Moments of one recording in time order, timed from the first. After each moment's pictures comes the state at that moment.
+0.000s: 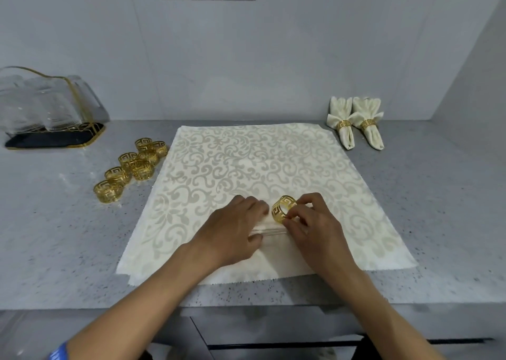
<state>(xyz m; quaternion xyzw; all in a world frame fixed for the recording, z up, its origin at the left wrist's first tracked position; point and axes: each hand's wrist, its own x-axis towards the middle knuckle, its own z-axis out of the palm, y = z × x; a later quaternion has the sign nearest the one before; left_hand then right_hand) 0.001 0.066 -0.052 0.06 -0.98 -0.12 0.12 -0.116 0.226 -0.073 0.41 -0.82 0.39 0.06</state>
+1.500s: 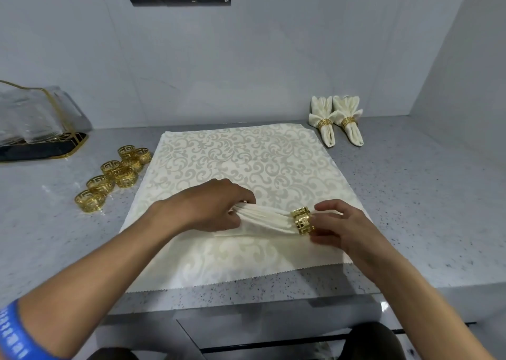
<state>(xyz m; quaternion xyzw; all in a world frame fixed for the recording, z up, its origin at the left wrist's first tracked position) -0.020 0.051 0.018 0.01 -0.99 -0.11 -0.06 -0.147 0.296 -0.035 0.13 -0.68 0.65 -0.32</state>
